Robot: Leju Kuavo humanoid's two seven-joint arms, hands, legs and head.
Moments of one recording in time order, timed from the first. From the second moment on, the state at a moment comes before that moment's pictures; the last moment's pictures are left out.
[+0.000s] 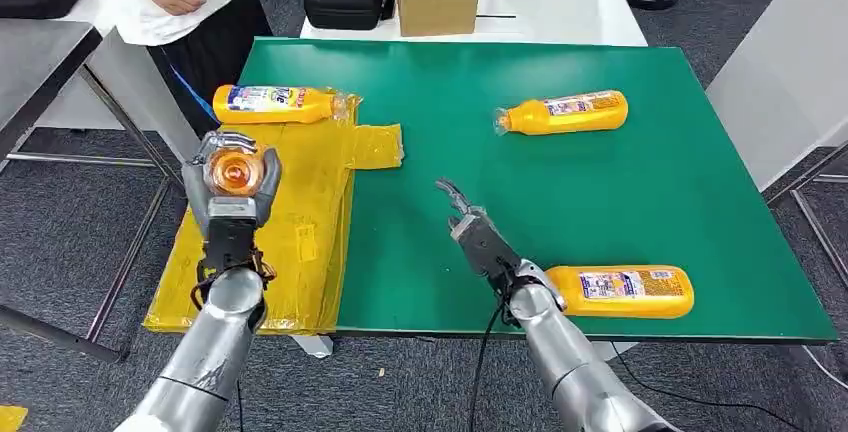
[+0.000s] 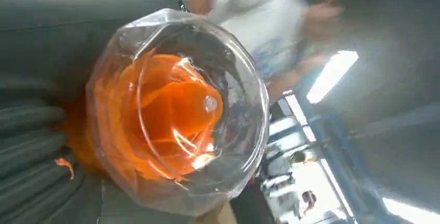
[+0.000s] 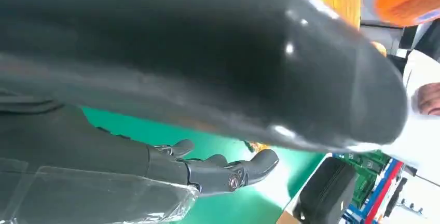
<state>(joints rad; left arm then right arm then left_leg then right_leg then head) -0.42 -0.14 -0.26 -1.13 -0.37 0.68 -0.65 -0.48 0.12 0.28 -0.77 0.36 0.10 -0.57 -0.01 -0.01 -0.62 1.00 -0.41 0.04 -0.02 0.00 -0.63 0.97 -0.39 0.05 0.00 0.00</state>
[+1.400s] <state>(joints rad) -0.25 -0.01 -0.46 -1.13 -1.57 0.24 0.19 -0.38 0.03 0.11 -1.08 0.41 0.16 -0.50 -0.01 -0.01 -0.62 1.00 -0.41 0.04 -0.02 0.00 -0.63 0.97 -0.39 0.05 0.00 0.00</state>
